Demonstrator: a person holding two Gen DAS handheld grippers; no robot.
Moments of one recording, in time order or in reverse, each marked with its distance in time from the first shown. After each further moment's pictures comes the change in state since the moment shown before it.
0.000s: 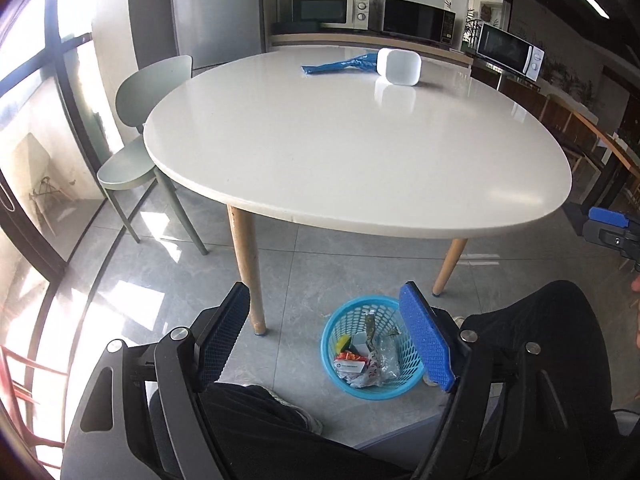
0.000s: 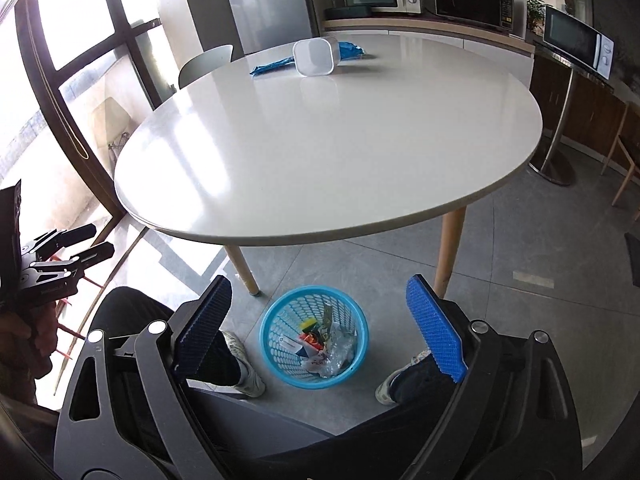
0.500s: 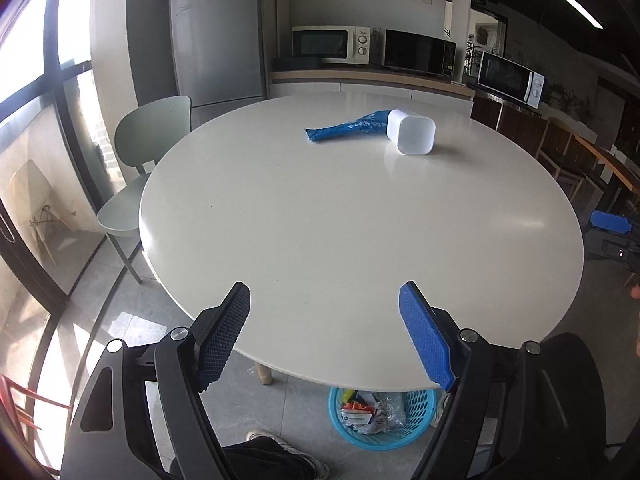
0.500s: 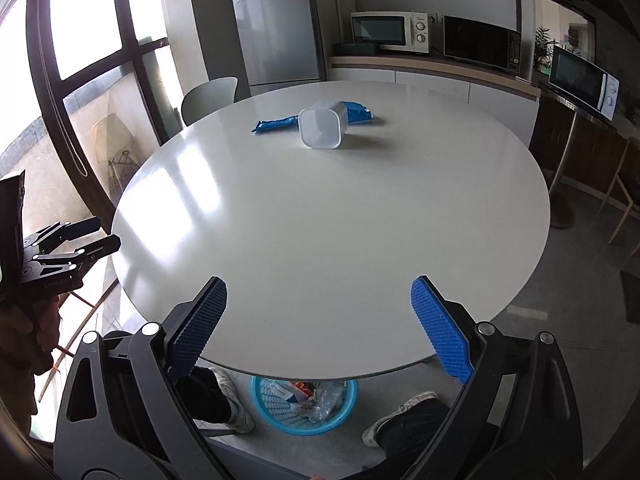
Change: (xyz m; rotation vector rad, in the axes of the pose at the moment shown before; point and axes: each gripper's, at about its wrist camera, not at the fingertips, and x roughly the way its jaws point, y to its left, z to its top) left arm 0.006 0.003 0.080 0.017 -0.112 0.005; right arm 0.005 0.013 0.082 -0.058 -0.099 -0.020
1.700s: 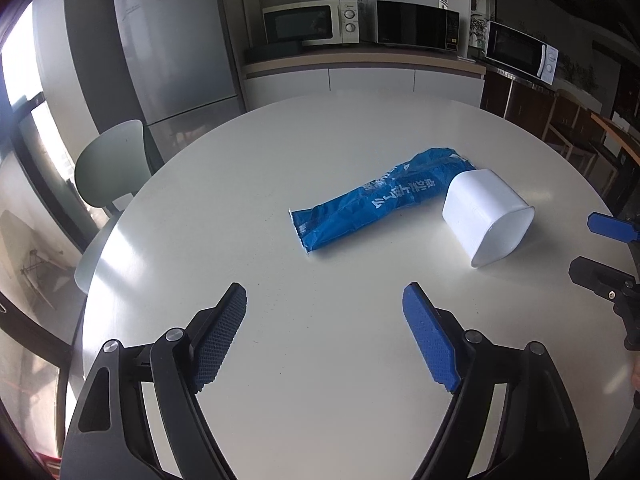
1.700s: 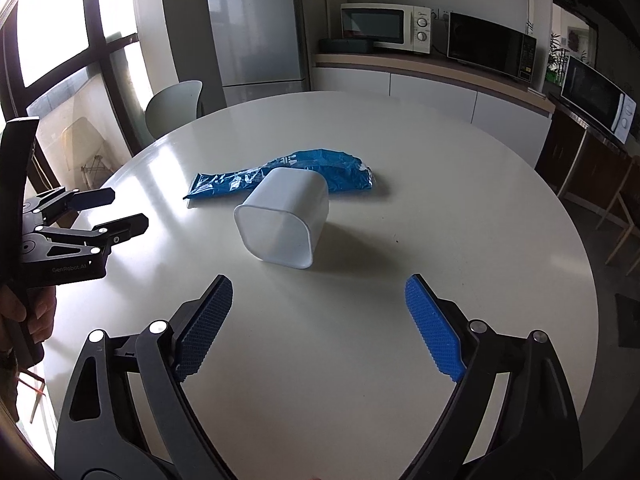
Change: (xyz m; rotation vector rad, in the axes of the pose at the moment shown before) left arm 0.157 0.005 0.152 0.109 0.112 -0.007; right arm 0.161 -0.021 0.136 0.014 0.041 -0.058
